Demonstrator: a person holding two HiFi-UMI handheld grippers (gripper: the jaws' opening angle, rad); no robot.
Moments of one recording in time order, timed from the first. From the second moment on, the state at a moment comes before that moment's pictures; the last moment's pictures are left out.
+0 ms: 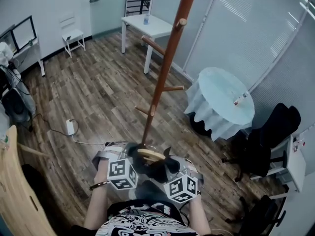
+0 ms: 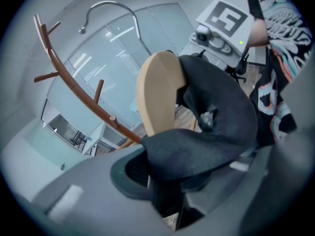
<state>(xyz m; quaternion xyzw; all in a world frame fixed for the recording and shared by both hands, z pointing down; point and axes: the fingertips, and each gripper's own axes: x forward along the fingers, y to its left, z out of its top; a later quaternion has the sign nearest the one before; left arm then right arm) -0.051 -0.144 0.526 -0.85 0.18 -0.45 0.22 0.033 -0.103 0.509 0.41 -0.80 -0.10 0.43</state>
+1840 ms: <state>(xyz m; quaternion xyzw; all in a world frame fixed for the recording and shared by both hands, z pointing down) -0.008 -0.312 0.614 -0.84 0.13 -0.50 0.15 0.076 -0.277 0.593 0.37 -0.82 -0.02 0.44</state>
